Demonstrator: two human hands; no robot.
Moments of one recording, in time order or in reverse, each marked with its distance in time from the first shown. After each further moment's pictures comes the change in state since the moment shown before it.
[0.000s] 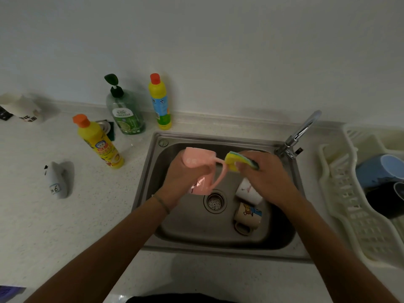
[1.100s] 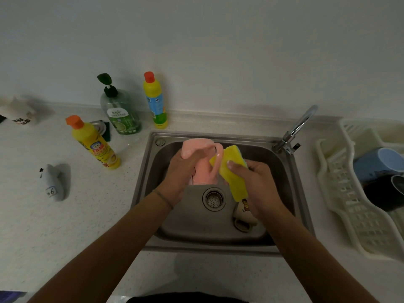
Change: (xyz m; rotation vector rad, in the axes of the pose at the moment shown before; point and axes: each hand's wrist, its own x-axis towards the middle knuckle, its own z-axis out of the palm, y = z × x) left_hand 0.005 0.015 0.010 -0.216 -0.040 -0.085; right_hand -0.018 -0.018 0.031 0.768 0.156 0.463
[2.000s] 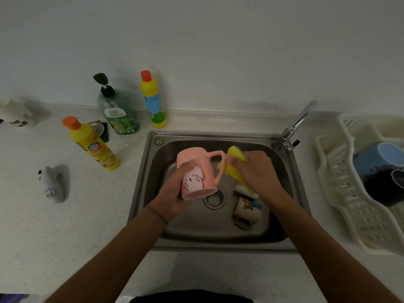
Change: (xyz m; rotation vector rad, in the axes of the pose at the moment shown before) left_hand -0.020 -0.022 -0.019 -0.460 -0.186 -0.347; right_hand 0.025 -0.006 -0.011 -0.582 0.056 -0.054
